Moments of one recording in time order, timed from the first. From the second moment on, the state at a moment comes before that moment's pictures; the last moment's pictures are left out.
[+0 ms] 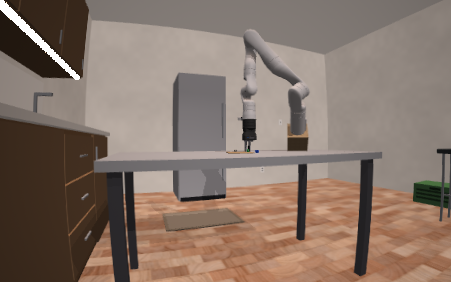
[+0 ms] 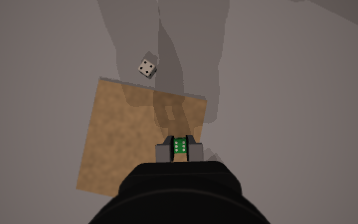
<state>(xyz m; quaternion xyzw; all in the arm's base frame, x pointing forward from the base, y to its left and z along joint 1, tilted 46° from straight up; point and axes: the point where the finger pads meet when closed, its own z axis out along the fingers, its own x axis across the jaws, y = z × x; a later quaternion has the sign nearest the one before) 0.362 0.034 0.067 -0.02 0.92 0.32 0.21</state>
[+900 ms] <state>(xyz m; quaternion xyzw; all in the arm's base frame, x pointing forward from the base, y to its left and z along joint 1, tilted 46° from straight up) 0.362 0.034 0.067 -0.02 0.92 0.32 0.21</state>
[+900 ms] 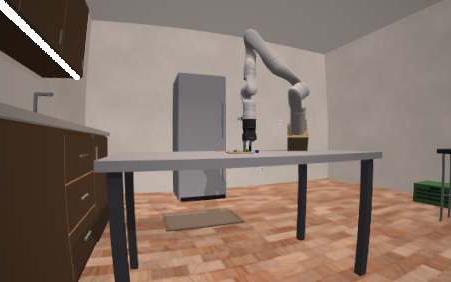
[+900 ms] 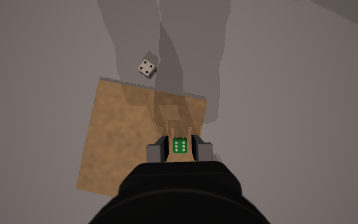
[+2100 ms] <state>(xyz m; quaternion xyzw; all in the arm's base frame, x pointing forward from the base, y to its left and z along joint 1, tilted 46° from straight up) 0.330 -0.005 0.121 -0.04 0.92 0.33 0.21</state>
